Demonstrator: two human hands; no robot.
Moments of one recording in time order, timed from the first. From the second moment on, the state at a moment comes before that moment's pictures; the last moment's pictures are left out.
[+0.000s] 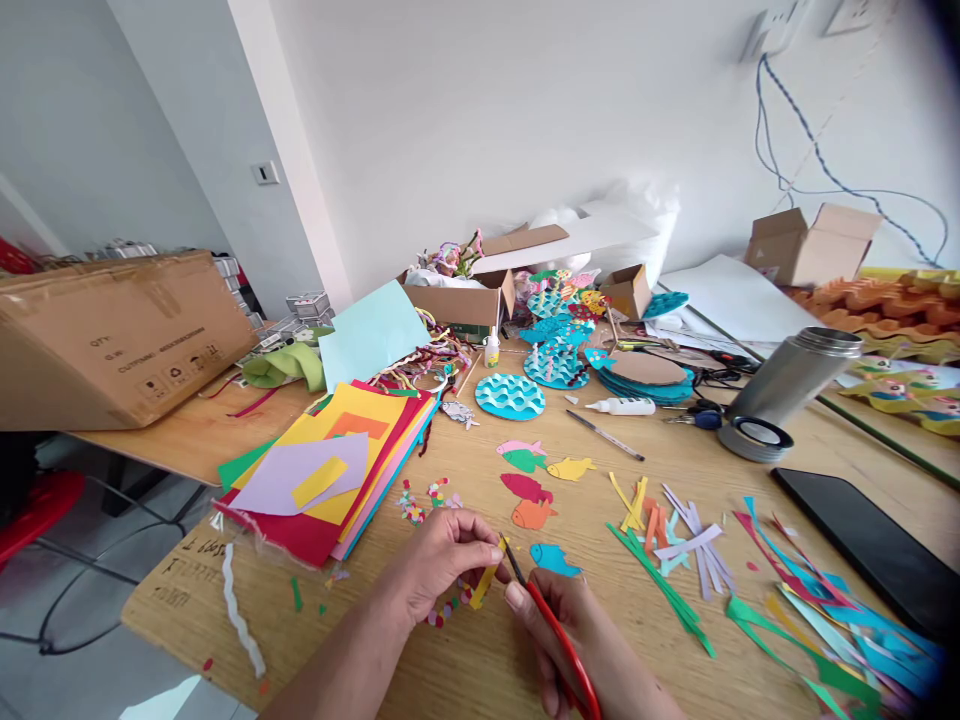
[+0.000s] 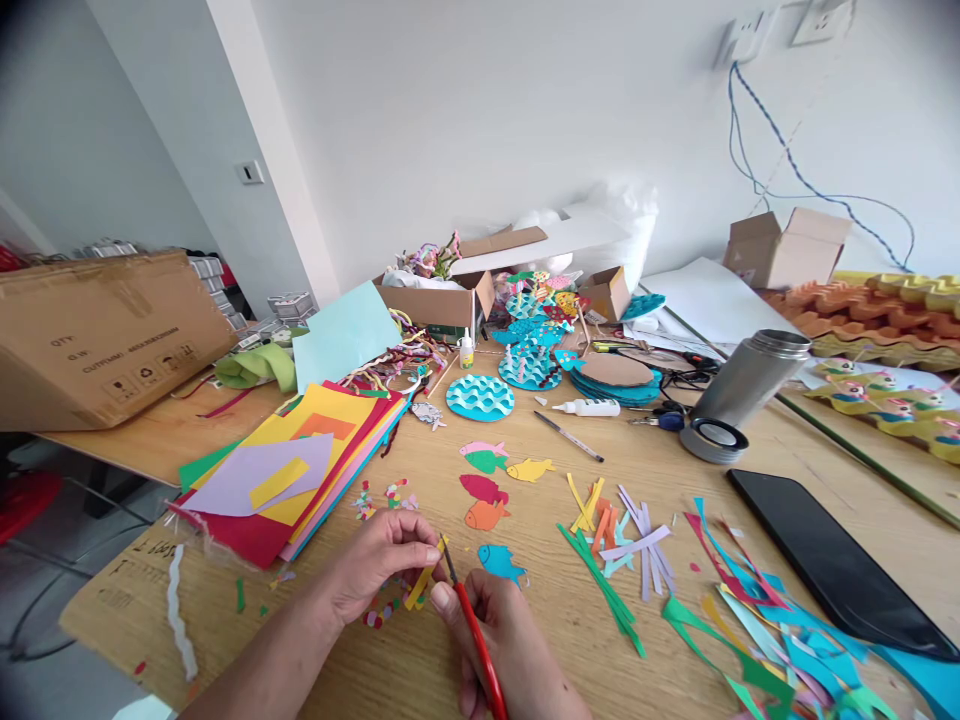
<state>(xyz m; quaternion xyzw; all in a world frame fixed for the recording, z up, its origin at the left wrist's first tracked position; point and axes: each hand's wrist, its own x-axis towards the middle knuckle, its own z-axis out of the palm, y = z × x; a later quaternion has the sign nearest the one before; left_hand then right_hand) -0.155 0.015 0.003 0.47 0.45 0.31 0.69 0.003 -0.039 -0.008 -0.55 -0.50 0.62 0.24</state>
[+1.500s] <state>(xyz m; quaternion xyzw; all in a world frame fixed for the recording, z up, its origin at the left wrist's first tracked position) -0.162 0.020 0.010 0.41 0.49 0.32 0.70 0.004 -0.038 -0.003 -0.53 -0.50 0.64 0.22</state>
